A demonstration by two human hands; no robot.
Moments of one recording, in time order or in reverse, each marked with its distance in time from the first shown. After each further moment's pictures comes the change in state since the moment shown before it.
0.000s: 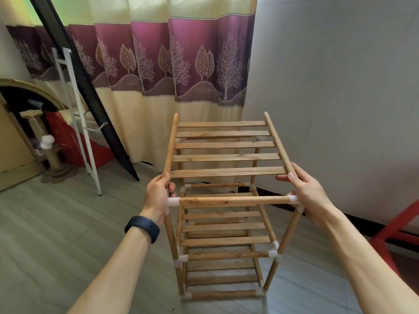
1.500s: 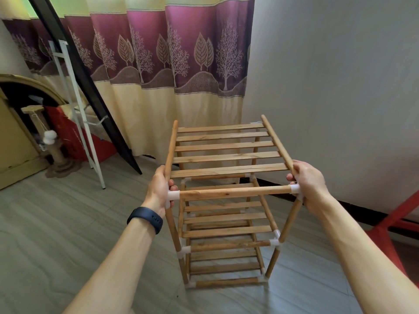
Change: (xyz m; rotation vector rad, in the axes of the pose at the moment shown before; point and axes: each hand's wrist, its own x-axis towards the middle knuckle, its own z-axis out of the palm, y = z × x) left_hand -0.010 0.001 0.001 0.130 0.098 -0.219; right_hand 0.009 0.002 0.009 0.081 0.183 0.150
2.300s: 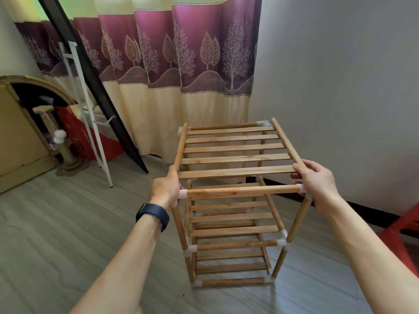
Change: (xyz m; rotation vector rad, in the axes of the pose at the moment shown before) left_hand 0.013 -0.003 0.000 0.361 0.190 0.156; right_hand 0.000 0.008 -0.001 -0.042 0.008 -0.099
